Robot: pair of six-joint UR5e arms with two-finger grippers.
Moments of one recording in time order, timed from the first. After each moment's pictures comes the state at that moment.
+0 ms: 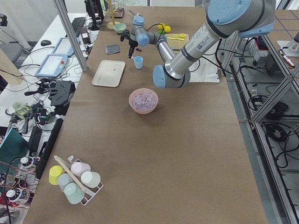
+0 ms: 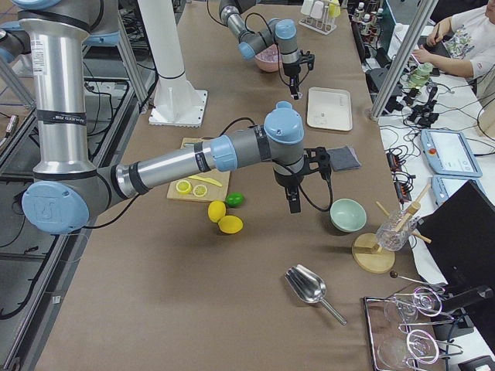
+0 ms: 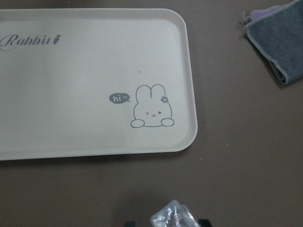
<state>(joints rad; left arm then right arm) -0.61 -2.60 -1.31 -1.74 -1.77 -1.05 1.54 -1.57 1.91 -1.59 2.38 0.10</state>
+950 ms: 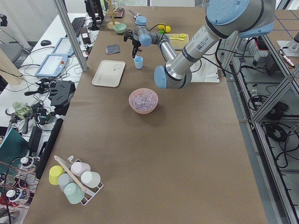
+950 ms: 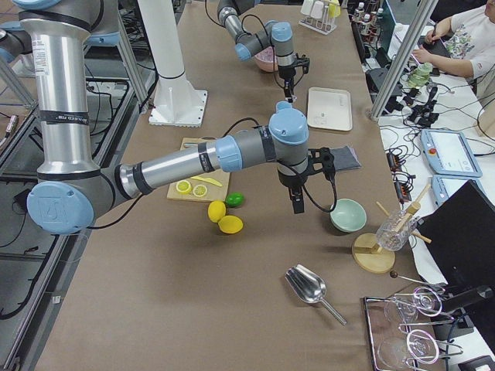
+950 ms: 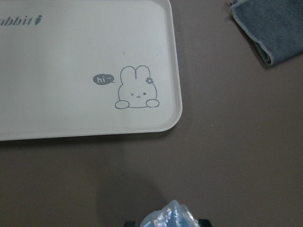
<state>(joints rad) -0.58 -2.59 -1.31 -1.75 -1.78 -1.05 1.54 -1.55 1.89 -1.59 2.38 0.11</state>
